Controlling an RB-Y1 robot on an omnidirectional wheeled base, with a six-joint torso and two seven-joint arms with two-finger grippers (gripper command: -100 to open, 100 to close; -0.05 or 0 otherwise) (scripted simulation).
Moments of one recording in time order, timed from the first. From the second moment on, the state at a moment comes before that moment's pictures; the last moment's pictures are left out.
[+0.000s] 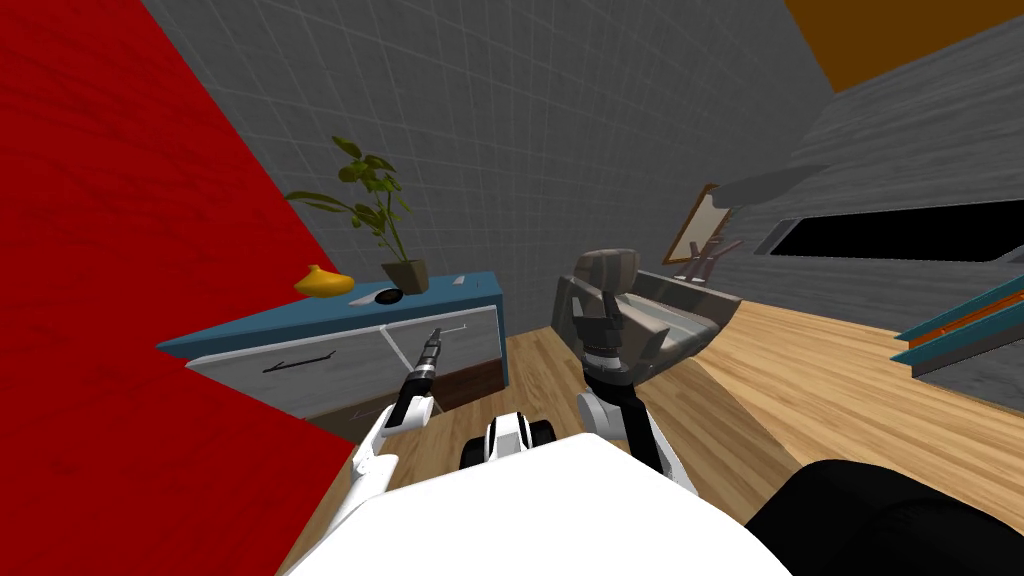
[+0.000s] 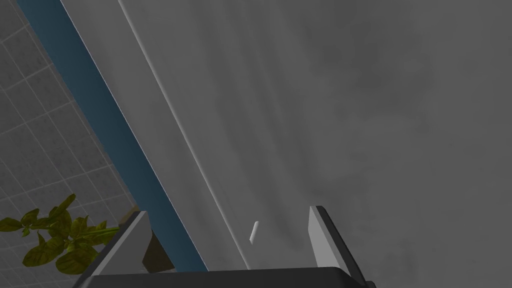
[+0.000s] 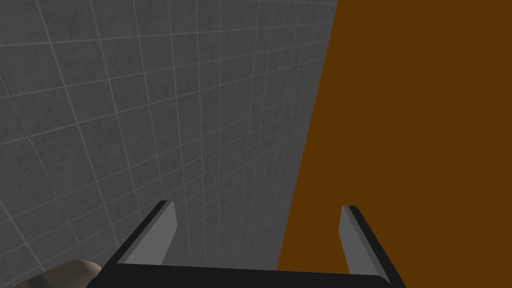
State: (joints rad) left arm 0.04 0.19 0.07 -1.48 0.01 -0.35 -0.18; right arm 0.52 0.03 0.02 -2.38 0.02 -0.60 -0.14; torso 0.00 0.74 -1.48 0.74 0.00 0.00
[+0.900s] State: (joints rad) left arm -0.15 0.25 0.10 -1.20 0.10 -0.40 -0.24; right arm 0.52 0.03 0.02 -2.38 0.02 -0.60 -0.14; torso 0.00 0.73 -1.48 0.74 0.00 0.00
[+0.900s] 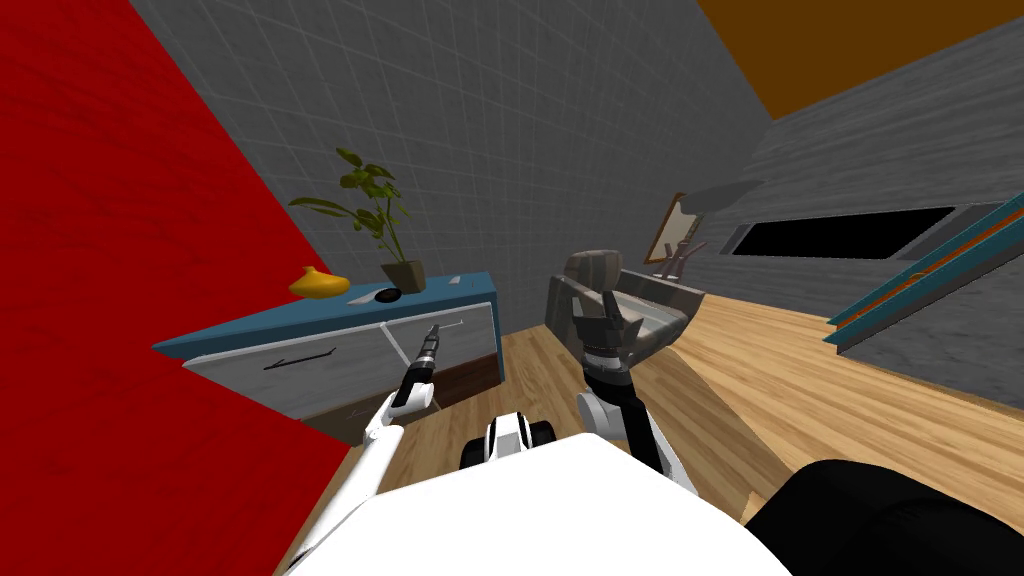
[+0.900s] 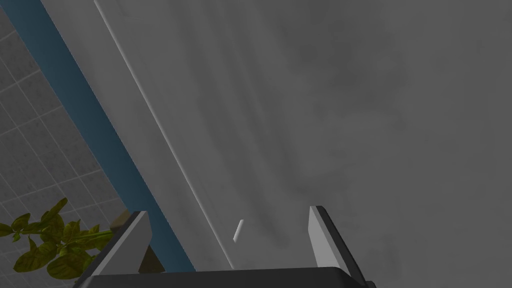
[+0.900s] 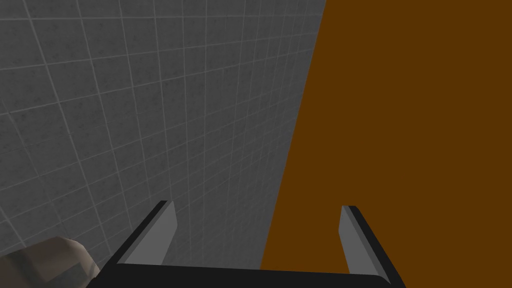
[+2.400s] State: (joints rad) left arm -0.49 0.38 0.17 -0.74 0.30 -0.50 -0.36; right arm 0.52 0.03 0.02 -2.38 0.02 -0.60 -0.14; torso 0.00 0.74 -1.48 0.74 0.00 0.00
